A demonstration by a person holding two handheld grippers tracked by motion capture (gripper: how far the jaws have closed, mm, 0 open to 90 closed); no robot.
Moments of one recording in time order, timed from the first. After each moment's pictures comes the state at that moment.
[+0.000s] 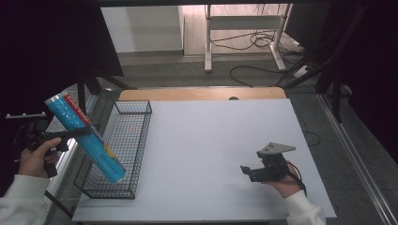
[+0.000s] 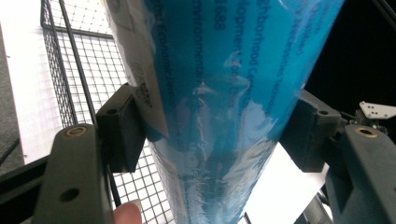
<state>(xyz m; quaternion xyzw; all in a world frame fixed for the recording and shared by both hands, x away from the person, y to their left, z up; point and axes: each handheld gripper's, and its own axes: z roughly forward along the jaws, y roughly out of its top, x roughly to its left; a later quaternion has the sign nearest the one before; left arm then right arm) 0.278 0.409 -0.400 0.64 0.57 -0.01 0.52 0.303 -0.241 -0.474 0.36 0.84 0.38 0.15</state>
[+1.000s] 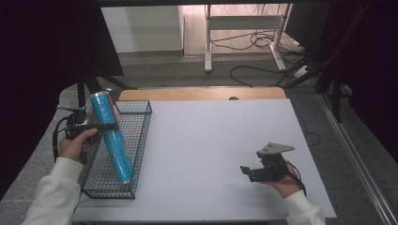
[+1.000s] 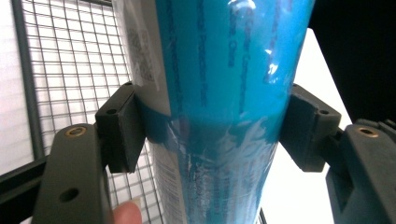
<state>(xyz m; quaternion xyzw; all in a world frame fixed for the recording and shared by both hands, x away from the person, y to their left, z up) 0.349 0.361 -0.443 0.64 0.62 -0.04 0.45 0.303 -0.240 -0.476 0.36 0.84 0.38 0.15</state>
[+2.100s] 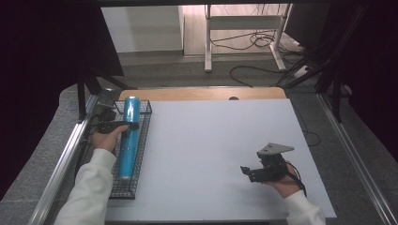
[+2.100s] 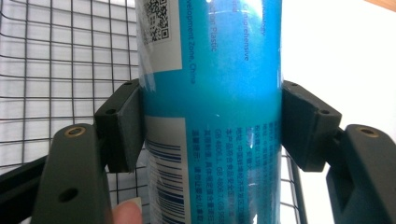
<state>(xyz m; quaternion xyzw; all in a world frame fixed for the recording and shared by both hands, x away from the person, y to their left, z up) 0.401 0.302 -0.482 0.64 0.69 0.01 0.34 0.304 -0.240 -0.478 0.37 0.84 0.37 0.15</state>
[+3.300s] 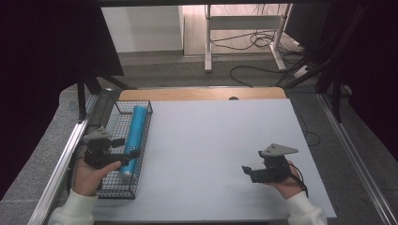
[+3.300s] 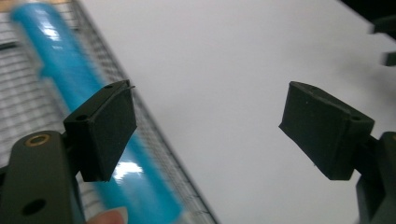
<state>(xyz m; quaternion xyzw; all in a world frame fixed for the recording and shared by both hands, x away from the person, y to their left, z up) 0.251 0.255 -0.422 0.77 0.46 0.10 0.43 0.297 -0.245 -0.473 0.36 0.83 0.39 0.17</state>
